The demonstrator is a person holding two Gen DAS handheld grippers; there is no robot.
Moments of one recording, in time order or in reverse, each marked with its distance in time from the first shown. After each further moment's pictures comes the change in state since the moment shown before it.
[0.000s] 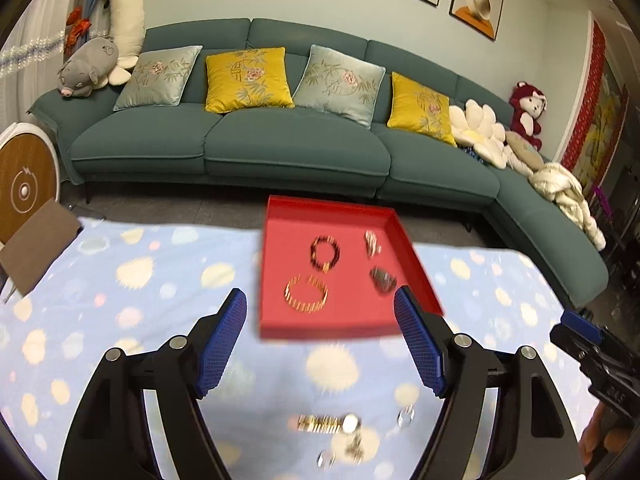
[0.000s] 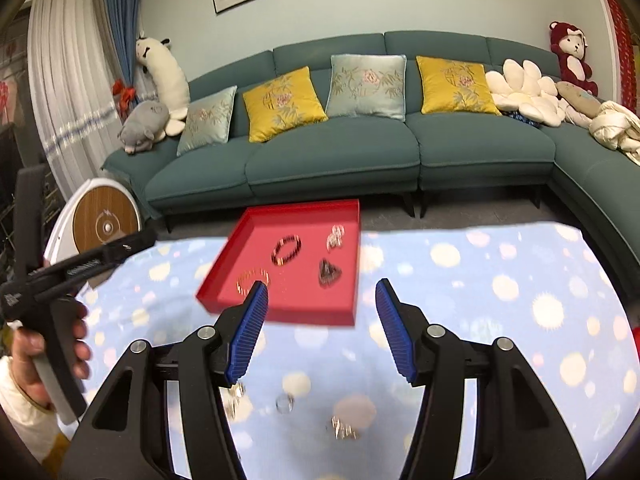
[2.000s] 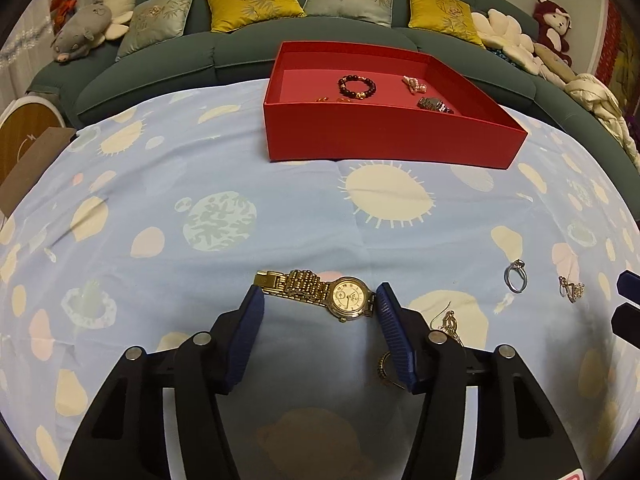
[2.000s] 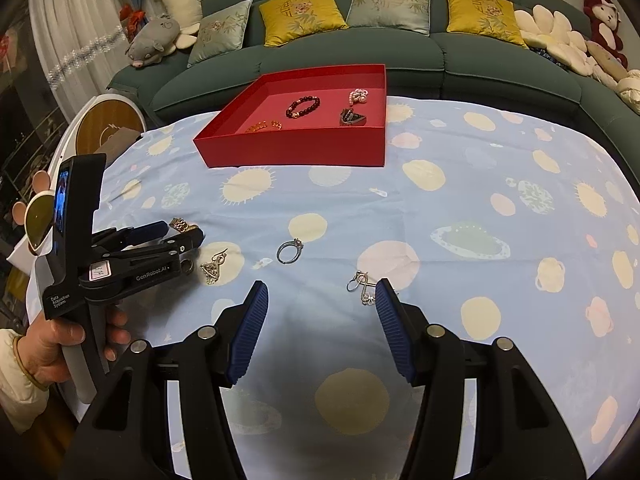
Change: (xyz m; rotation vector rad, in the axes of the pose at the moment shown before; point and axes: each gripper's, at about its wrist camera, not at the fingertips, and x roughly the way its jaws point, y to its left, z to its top) left arm 0.089 0.009 -0.132 0.077 0.241 0.128; right arm 0.038 0.017 -0.121 -0.063 0.265 0.047
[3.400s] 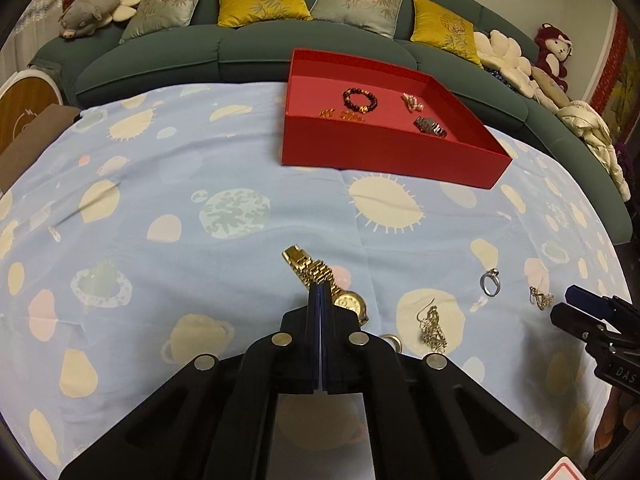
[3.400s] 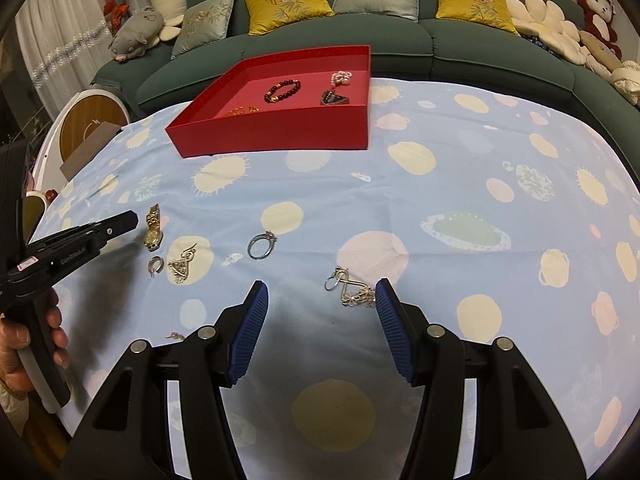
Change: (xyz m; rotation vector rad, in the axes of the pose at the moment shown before) left arm -0.017 0.017 -0.001 -0.087 0.011 -0.063; right arm 0.025 -0.015 -0.002 0.034 0.044 -0.045
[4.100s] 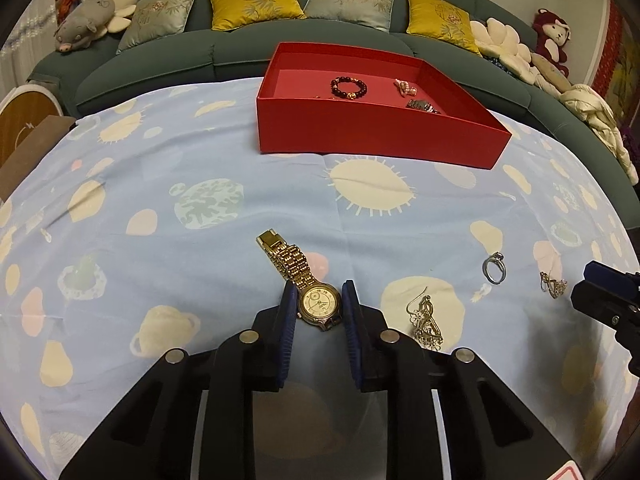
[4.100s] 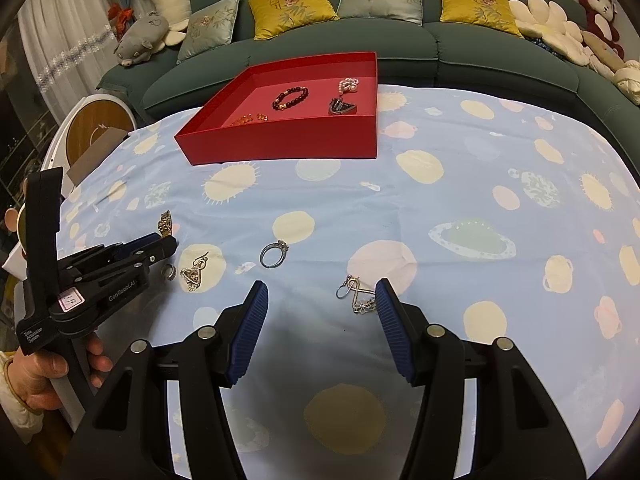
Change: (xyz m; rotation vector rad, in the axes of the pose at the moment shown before) left arm 0.012 -0.021 -0.010 0.052 -0.017 0.029; right arm -0.007 0.006 0.004 -0.006 -0.020 0.026
